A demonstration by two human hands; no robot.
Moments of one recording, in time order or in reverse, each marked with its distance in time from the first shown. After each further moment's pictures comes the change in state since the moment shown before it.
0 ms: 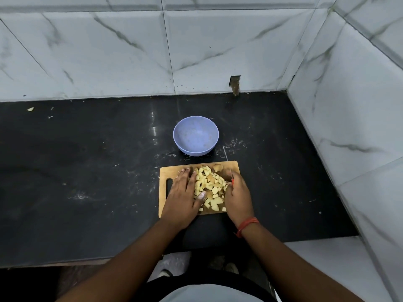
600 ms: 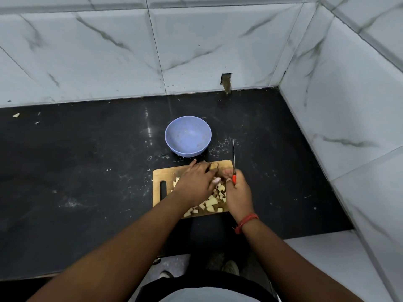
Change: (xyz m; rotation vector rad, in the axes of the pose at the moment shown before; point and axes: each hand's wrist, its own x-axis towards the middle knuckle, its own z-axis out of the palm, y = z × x) left_hand 0.072 0.044 -0.020 0.267 -0.237 0.255; right_hand 0.013 0.001 -0.005 0.256 0.045 0.190
